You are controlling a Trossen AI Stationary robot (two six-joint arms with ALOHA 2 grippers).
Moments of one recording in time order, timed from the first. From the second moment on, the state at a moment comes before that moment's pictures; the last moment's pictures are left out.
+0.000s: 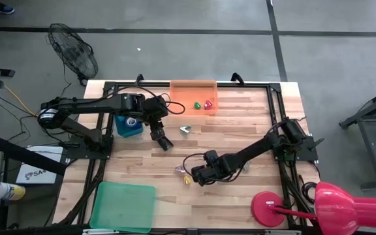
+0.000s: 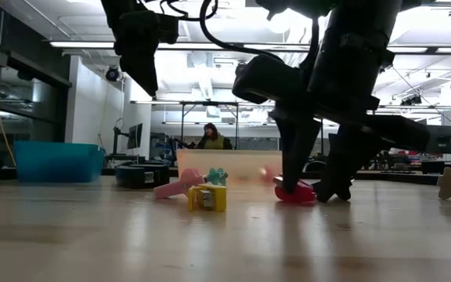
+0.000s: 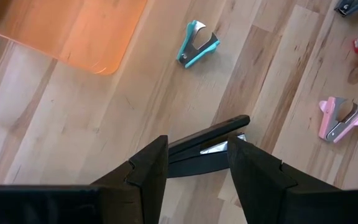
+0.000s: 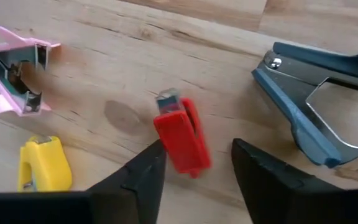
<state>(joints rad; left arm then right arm) 0.17 1.36 1.20 -0.92 -0.10 -0.20 0.38 1.99 1.26 -0.57 0.22 1.68</state>
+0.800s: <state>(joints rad) 0.17 1.36 1.20 -0.93 -0.10 -0.21 0.34 1.97 1.26 -0.60 0.05 1.25</state>
